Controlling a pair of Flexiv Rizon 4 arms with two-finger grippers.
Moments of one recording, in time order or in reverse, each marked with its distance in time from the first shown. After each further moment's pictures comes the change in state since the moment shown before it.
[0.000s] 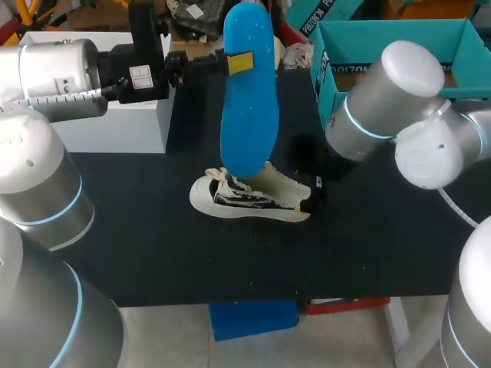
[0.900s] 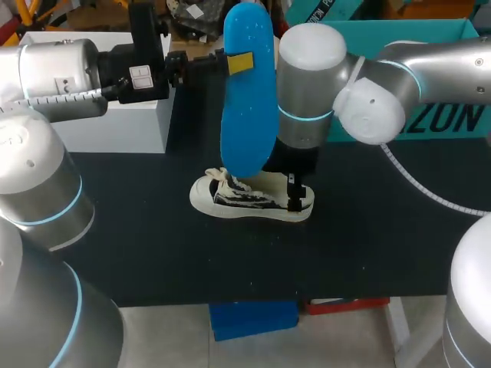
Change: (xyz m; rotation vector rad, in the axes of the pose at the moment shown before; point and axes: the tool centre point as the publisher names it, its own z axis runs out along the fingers) left arm 0.000 0.000 0.000 0.000 0.000 0.000; right arm -0.004 0.005 0.015 0.346 0.062 0.014
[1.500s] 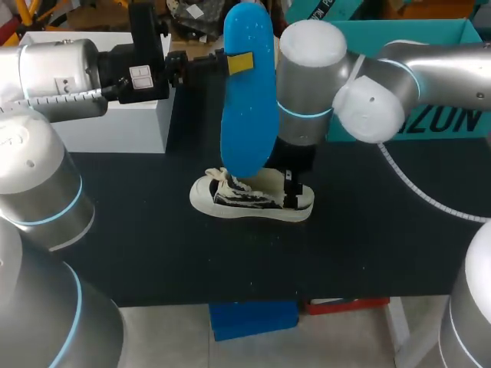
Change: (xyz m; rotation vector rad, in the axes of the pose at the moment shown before) left arm 0.000 0.000 0.000 0.000 0.000 0.000; right arm -0.005 0.010 -0.005 -0.066 -0.004 0.020
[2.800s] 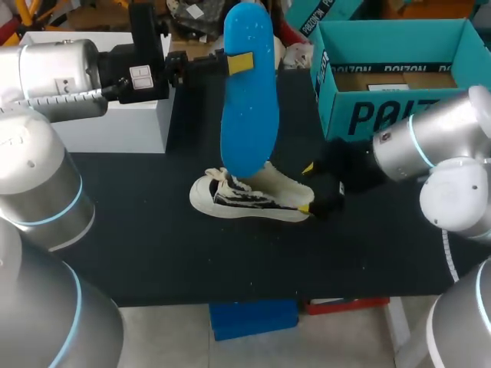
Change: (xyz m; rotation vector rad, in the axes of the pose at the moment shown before) left arm 0.000 0.000 0.000 0.000 0.000 0.000; right arm 0.011 -0.025 -0.004 -0.736 -0.011 0.051
